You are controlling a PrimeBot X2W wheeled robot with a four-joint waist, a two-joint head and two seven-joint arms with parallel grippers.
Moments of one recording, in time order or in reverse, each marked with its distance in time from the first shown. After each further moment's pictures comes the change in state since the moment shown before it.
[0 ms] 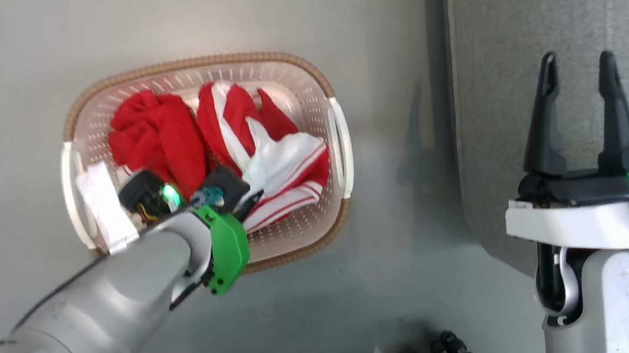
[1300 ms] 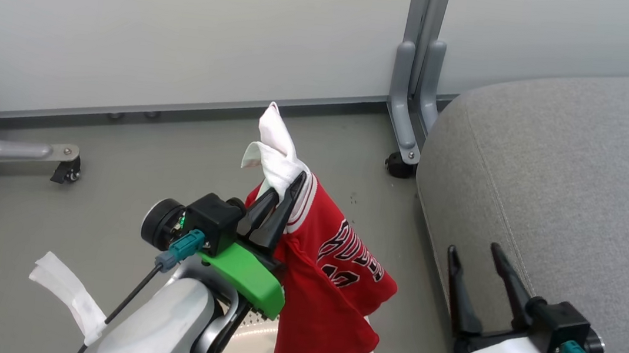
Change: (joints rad) left arm 0.396 0.015 0.528 -0.679 0.219 0.139 -0.036; right arm 0.358 0.000 0.118 0.175 0.011 0.000 0.000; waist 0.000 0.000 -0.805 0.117
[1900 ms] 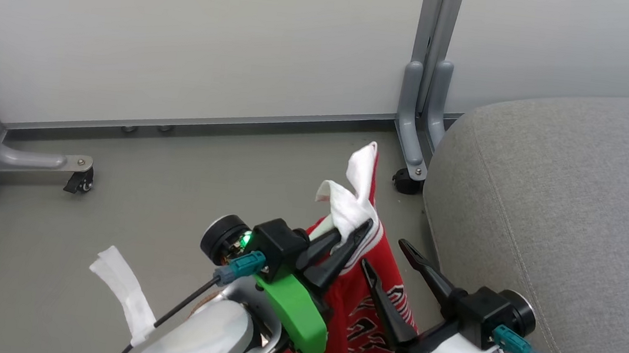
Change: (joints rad) left arm -0.004 -0.027 -0.121 -0.063 -0.006 -0.089 0.104; right arm -0.128 -0.143 0.379 0.027 0.130 0.000 0.000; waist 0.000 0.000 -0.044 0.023
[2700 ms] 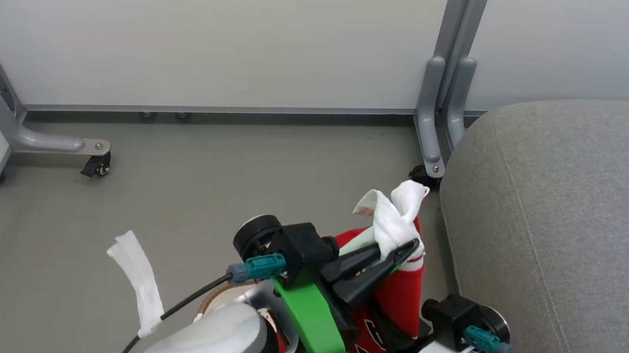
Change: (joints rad) left arm -0.042 0.034 -0.104 -0.171 -0.125 -0.044 0.092; right arm -0.092 -0.036 0.184 0.171 0.142 0.000 0.000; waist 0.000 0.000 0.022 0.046
